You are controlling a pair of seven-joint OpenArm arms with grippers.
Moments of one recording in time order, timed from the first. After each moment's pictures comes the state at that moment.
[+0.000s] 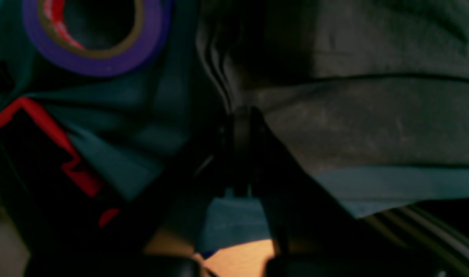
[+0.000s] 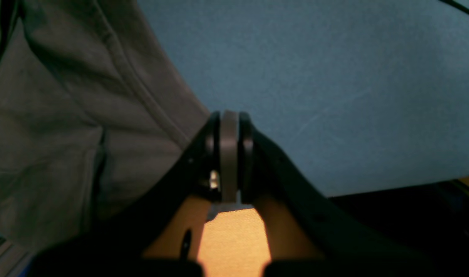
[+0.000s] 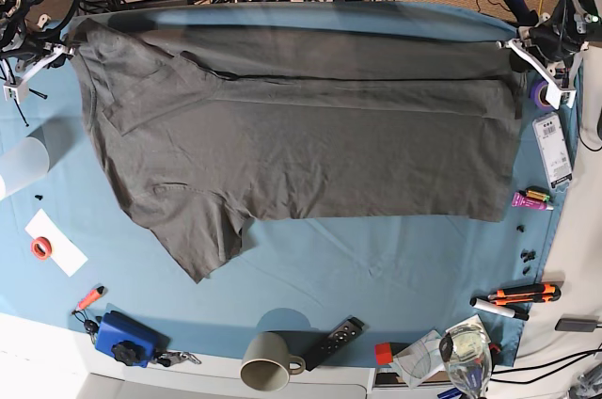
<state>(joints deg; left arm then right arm) 25.1 -16.8 -31.3 102.6 -36.6 -20.5 66.3 -13.5 24.5 53.1 87.0 33.6 35.9 -78.2</state>
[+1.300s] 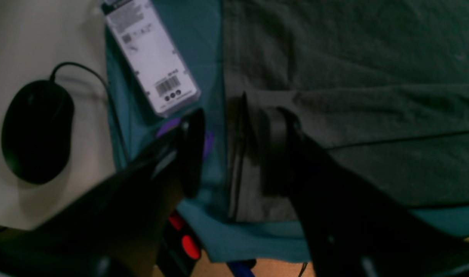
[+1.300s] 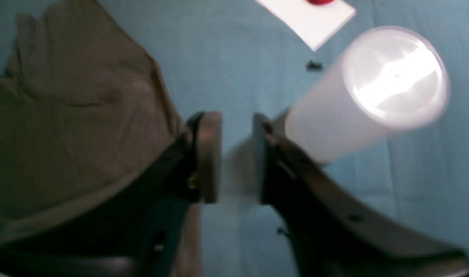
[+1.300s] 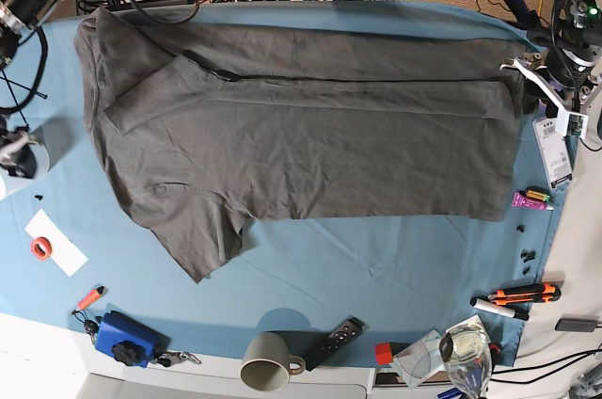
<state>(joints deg) 25.6 -16.9 -31.4 121.1 -28.3 -20.1 58.8 3.9 34.1 43.1 86.8 39.6 38.9 -68.2</state>
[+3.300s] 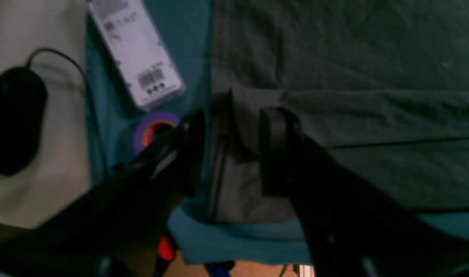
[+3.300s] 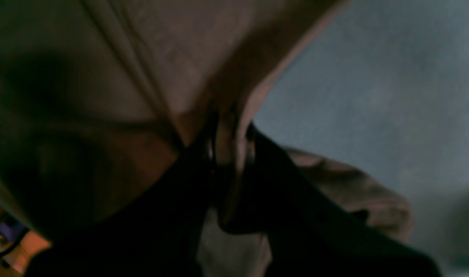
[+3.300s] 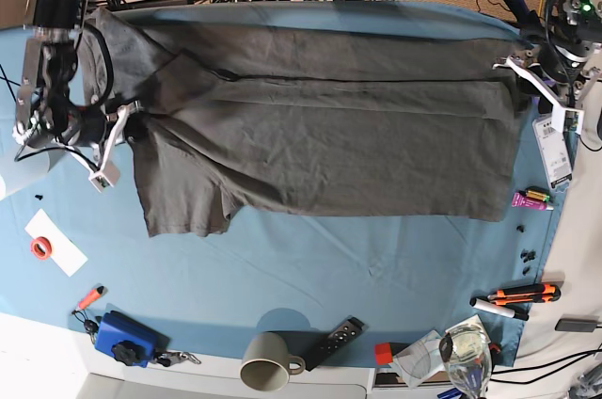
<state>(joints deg) 25.6 -12.7 -31.6 121.1 -28.5 -20.1 58.8 1.3 33.5 13.3 87.1 45.4 38.8 -75.3</state>
